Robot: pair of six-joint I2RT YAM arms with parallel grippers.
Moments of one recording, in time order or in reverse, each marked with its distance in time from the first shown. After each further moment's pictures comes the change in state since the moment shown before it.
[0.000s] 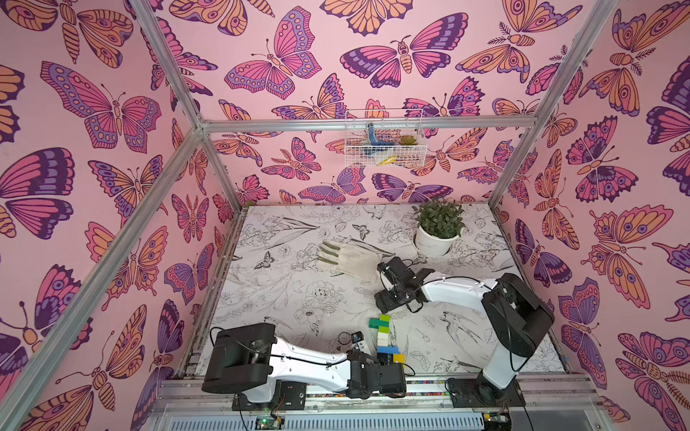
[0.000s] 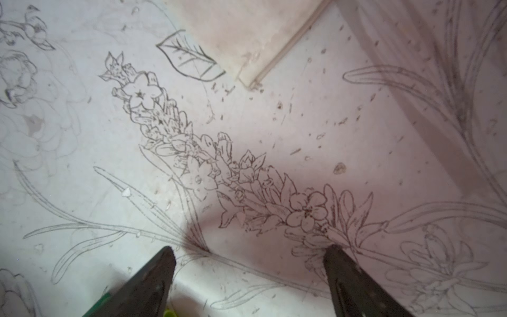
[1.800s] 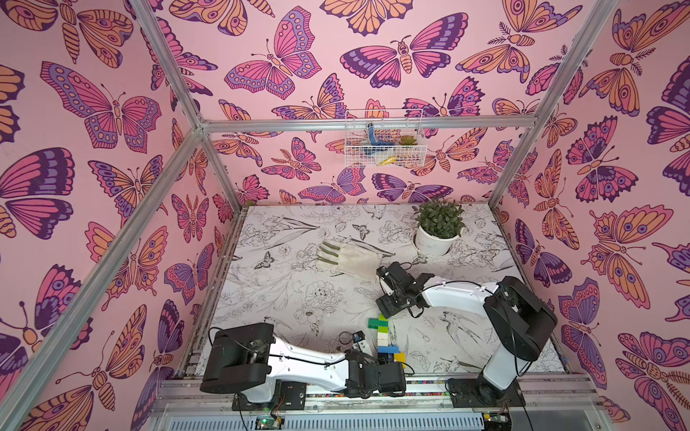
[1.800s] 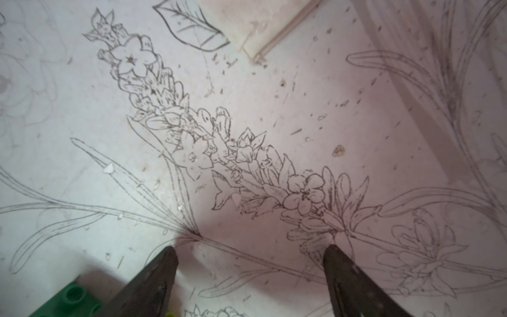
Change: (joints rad) left arm 0.006 -0.016 -0.026 0.061 0.006 0.011; right arm 0.042 -0.029 -0.045 -0.003 0.060 -0.051
